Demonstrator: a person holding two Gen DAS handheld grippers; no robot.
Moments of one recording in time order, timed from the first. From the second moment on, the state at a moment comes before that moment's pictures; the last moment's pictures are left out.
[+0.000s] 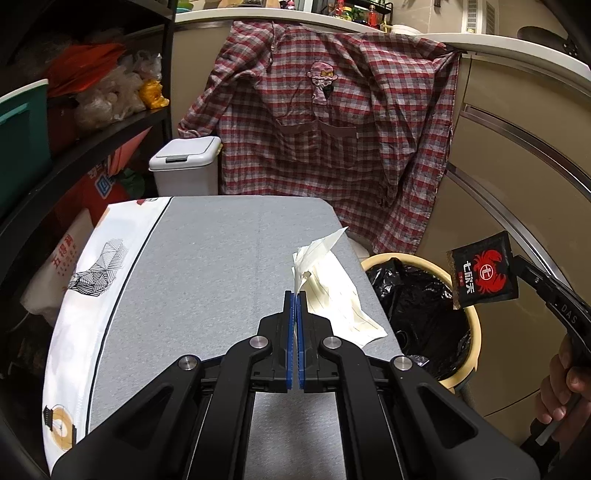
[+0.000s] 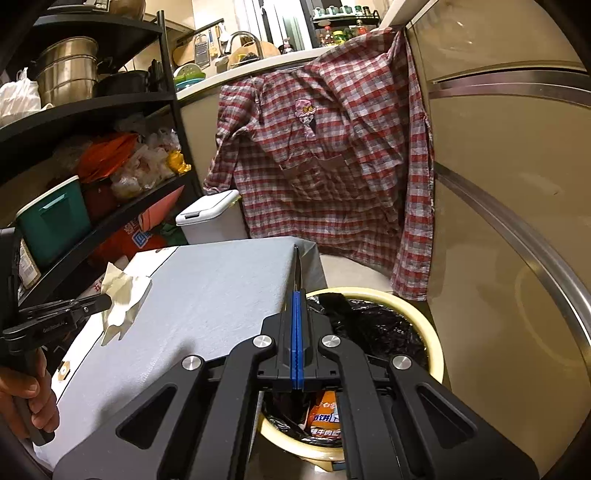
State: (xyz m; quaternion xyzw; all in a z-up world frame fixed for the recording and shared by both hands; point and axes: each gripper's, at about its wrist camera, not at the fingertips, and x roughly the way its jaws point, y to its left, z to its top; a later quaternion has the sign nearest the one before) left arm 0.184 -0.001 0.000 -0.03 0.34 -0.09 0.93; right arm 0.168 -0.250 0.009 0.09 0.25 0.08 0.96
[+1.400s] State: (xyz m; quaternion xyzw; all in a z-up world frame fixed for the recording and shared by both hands) left arm 0.213 -0.096 -0.008 -0.03 0.35 -0.15 0.92; right arm 0.177 -0.295 0.009 0.09 0.25 0.03 0.96
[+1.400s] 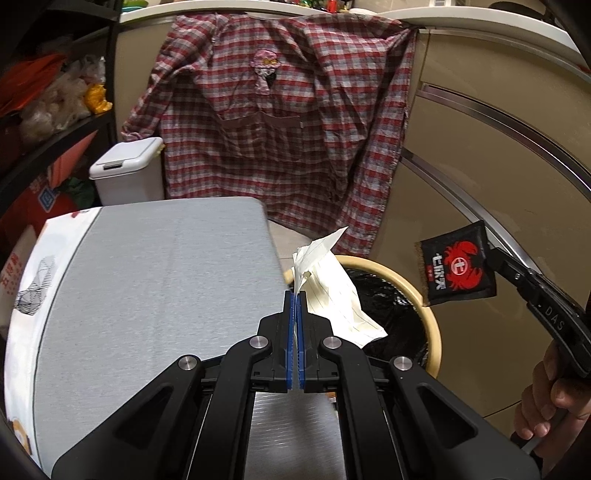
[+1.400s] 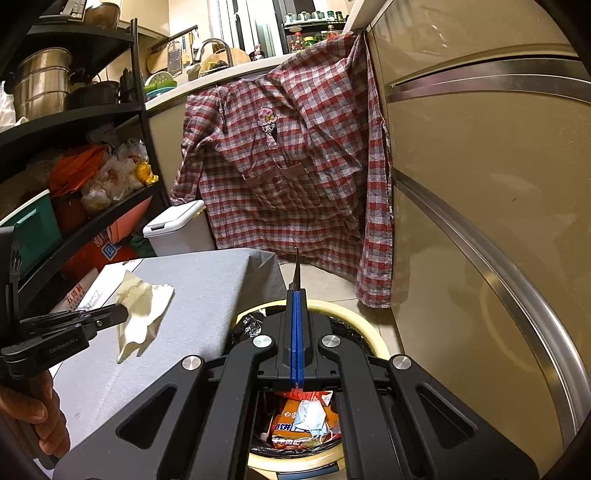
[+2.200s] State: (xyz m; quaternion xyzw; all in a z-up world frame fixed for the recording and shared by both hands) left arm 0.230 -0.142 -0.029 -0.03 0.38 -0.20 0.90; right arm 0.197 -0.307 -0.014 0.10 0.29 0.02 0.95
